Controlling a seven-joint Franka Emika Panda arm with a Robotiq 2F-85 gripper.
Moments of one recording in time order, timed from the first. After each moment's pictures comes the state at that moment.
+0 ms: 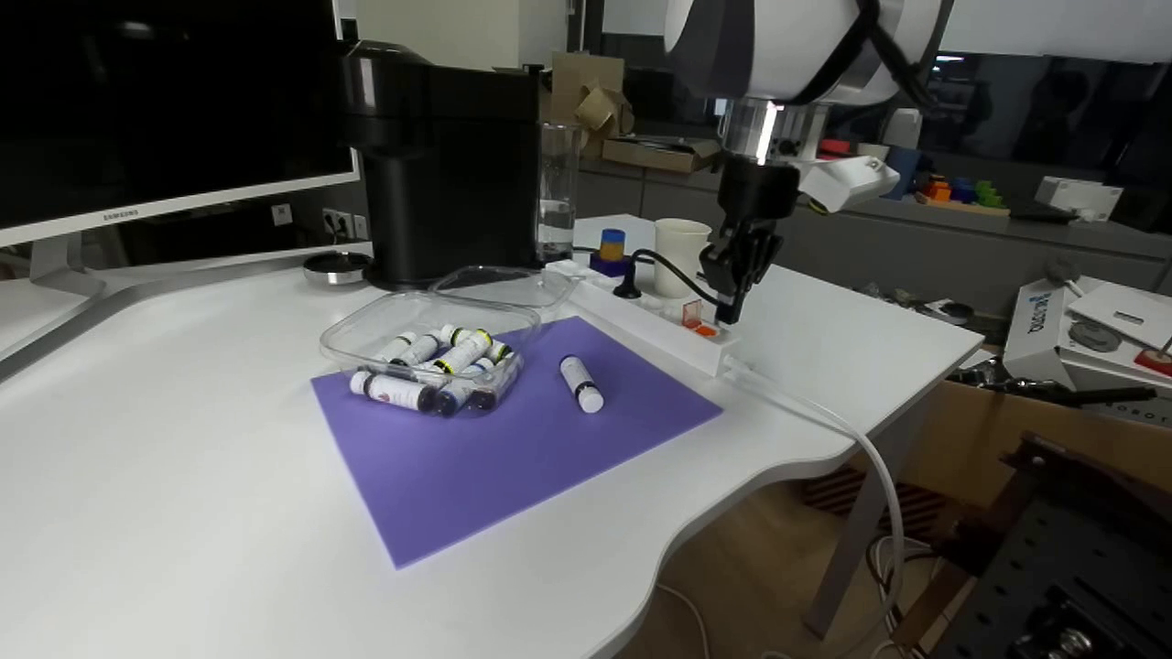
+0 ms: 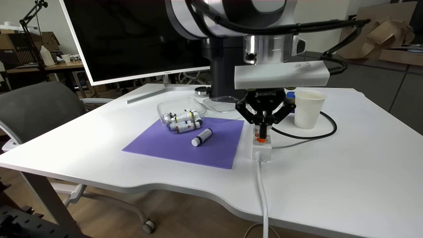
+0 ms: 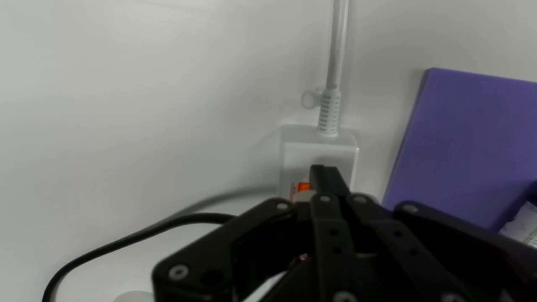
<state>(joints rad) -0.35 0.39 -0.12 -2.38 0.13 2.84 -0.72</state>
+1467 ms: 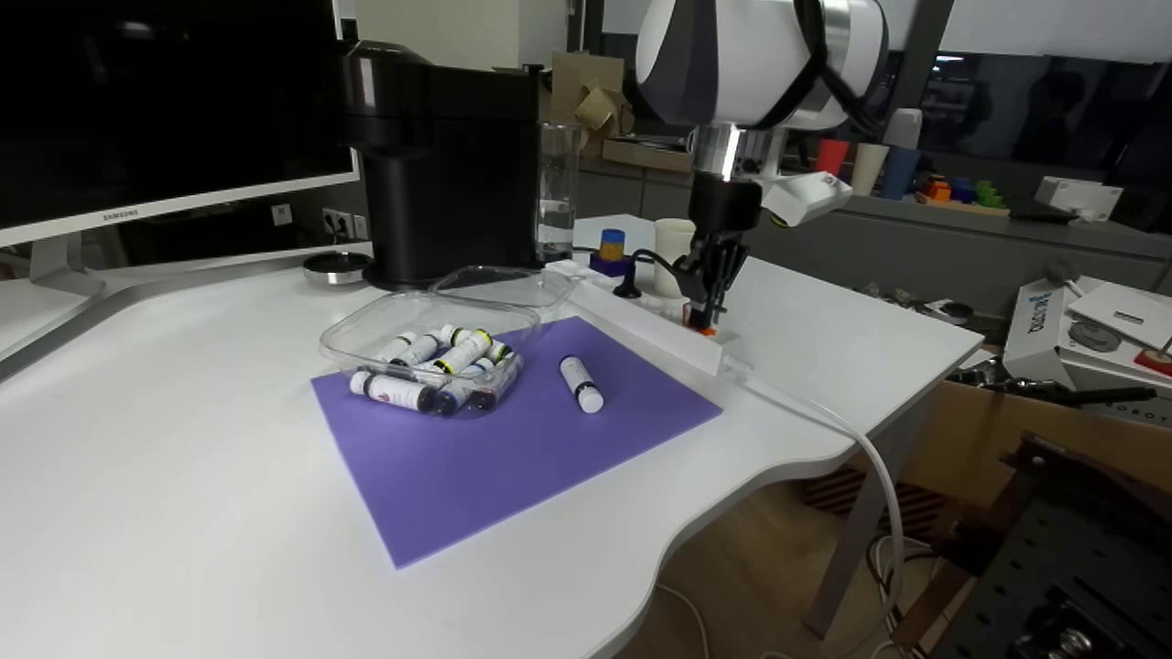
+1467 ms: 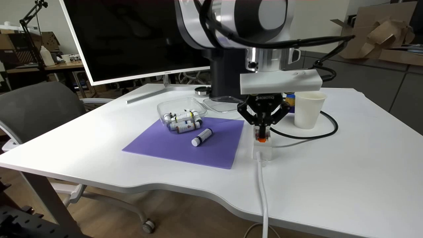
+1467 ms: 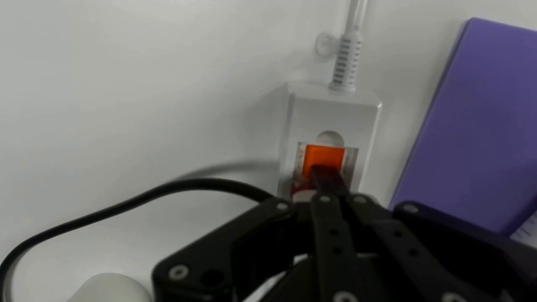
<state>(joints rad) -0.38 0.50 -0.06 -2.26 0.09 2.82 -0.71</state>
